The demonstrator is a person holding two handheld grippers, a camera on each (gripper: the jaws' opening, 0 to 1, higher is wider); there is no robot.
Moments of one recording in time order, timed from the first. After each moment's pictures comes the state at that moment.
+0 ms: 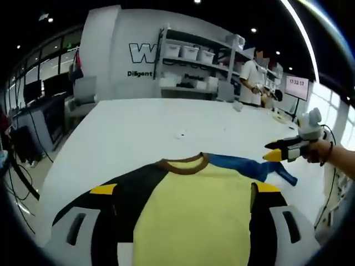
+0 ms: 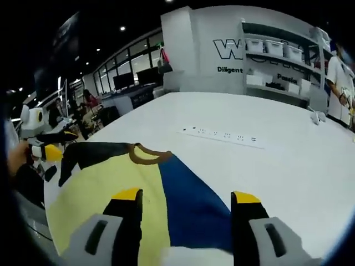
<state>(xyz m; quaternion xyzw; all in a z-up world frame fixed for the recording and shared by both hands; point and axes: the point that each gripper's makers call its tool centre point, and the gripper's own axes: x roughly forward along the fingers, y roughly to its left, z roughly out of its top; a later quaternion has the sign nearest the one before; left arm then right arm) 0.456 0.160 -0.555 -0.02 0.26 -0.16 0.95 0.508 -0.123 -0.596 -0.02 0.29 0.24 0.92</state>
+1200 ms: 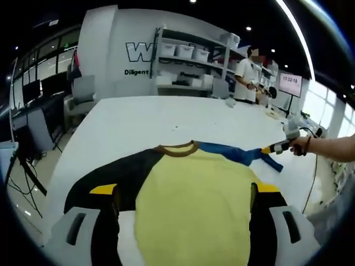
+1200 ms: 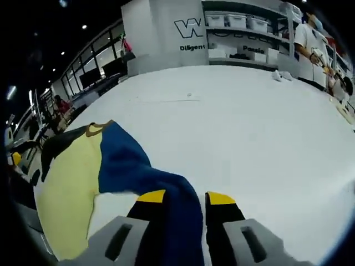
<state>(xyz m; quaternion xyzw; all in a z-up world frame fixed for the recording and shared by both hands) 0.391 0.177 -0.542 -0.02 0.26 -0.17 0.95 0.478 -0.246 -0.656 0.05 0.38 0.14 0.91</state>
